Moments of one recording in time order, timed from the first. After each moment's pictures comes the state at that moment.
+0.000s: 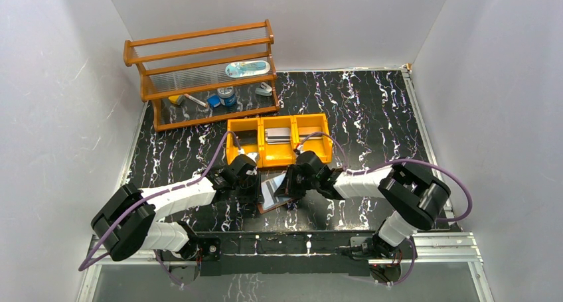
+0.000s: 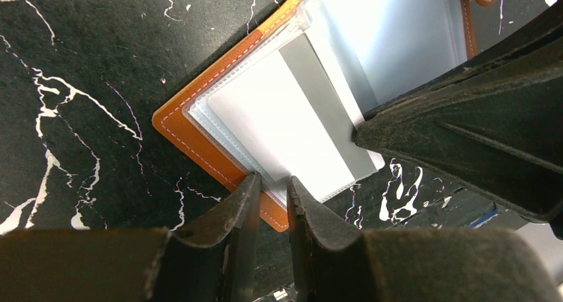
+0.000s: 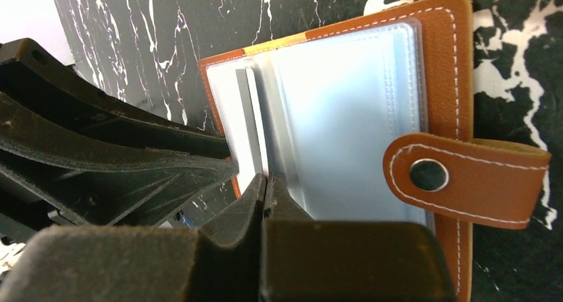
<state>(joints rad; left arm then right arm) -0.81 1.28 0.55 -0.28 0.09 -0.70 0.93 1.58 0.60 0.24 -0.24 1.02</state>
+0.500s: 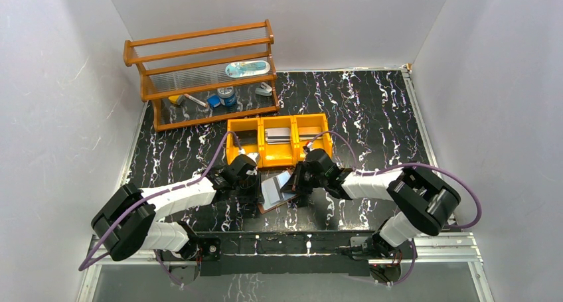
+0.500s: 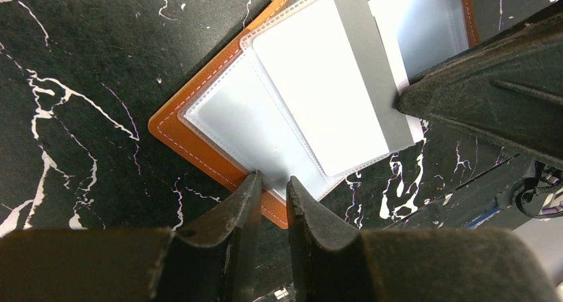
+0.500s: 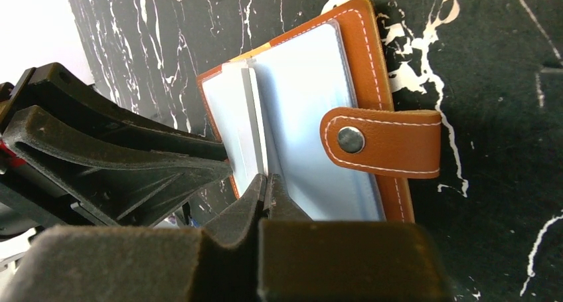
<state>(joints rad) -0.81 1.29 0.55 -0.28 0.09 -0.69 0.85 1.50 0.54 0.26 -0.26 1.04</state>
